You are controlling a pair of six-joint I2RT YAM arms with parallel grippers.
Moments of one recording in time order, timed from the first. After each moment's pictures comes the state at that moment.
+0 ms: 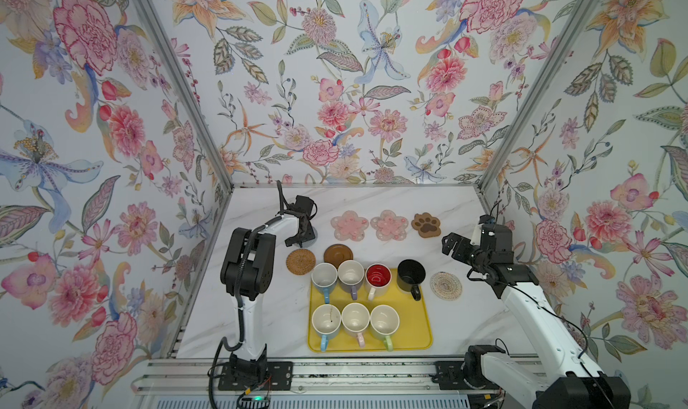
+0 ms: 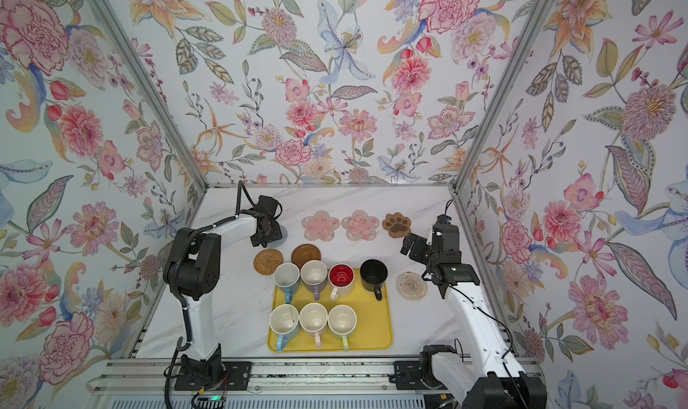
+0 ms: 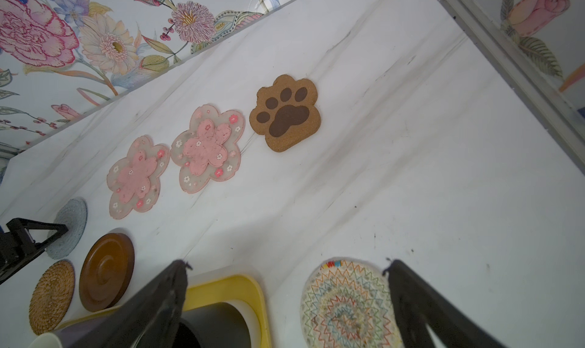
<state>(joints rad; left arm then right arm) -0.27 2.07 1.44 -0.56 -0.23 -0.55 0.04 1.03 0.79 -0.45 -0.05 0.39</state>
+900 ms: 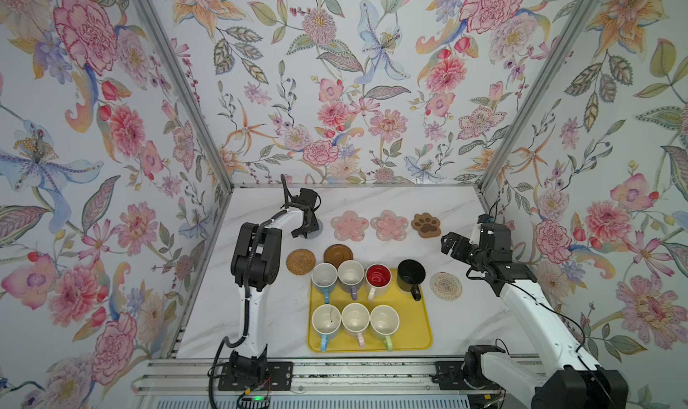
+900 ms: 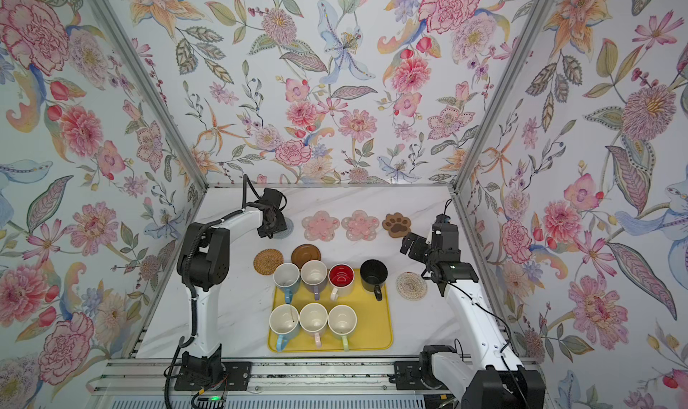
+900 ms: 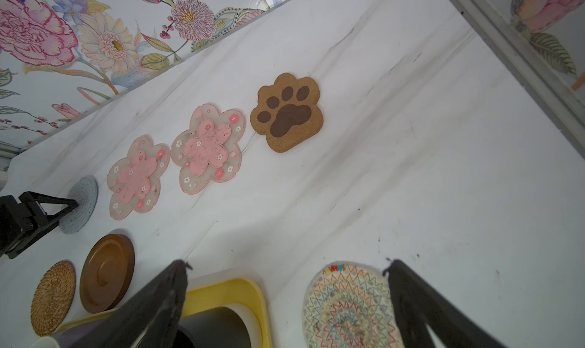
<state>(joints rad) -0.27 2.20 1.64 -0.57 -0.20 -0.57 0.04 1.06 0.79 -0.42 -0.07 0.39</state>
